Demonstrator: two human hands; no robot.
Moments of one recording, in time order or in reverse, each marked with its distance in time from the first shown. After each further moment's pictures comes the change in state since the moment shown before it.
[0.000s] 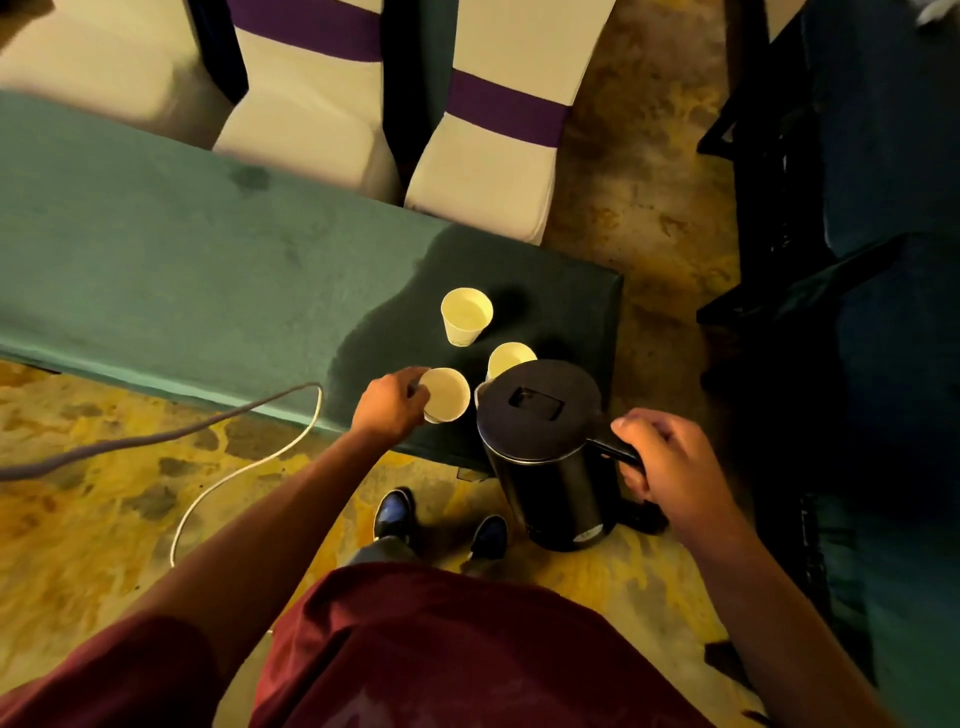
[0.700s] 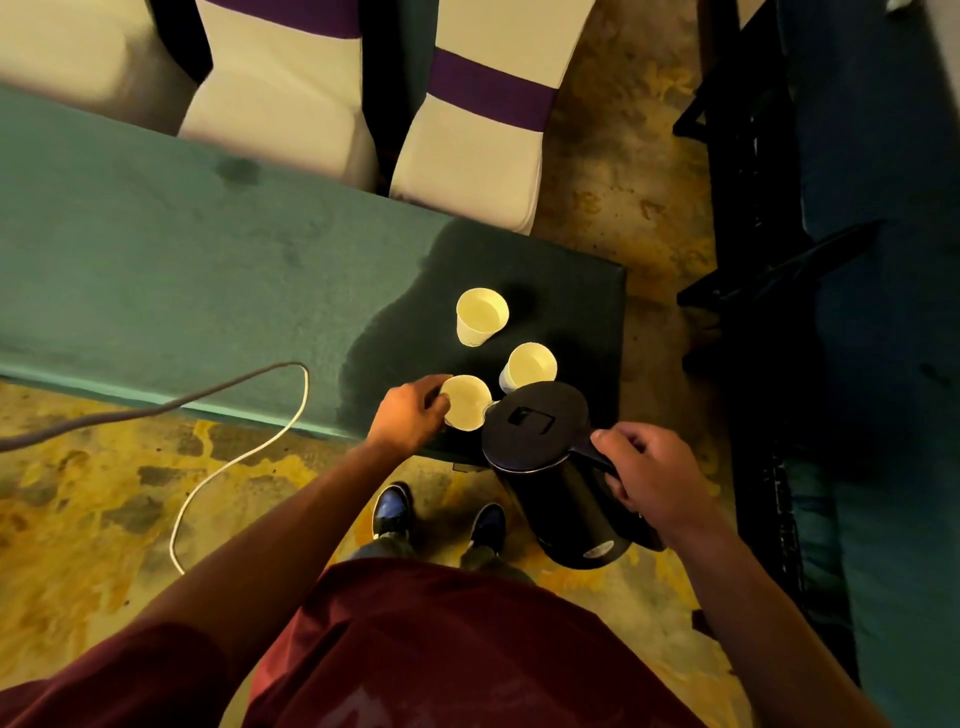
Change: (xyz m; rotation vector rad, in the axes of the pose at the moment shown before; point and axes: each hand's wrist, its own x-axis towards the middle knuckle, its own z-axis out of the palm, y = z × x) left_hand 0.005 -0.015 -0.011 -0.102 -0.131 0.104; right_hand -0.007 -0.010 0.056 -0.269 0.046 0.013
